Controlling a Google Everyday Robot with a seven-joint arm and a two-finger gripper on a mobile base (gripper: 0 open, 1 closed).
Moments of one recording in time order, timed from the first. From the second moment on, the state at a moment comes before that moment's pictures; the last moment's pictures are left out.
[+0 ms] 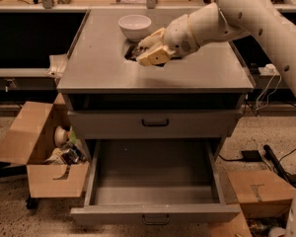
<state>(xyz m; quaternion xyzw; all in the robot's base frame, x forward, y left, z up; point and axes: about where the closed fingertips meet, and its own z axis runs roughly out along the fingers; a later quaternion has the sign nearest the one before) 0.658 -0.014 0.915 -0.60 0.63 0.26 0.41</state>
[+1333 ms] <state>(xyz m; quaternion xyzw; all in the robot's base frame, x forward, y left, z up) 0.503 -0.050 0.782 -0.63 0.59 0.38 0.33</state>
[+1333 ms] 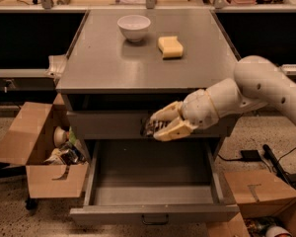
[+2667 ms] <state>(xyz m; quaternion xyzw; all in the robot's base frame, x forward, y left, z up) 0.468 -0.082 0.644 -0.56 0.69 0.37 0.29</state>
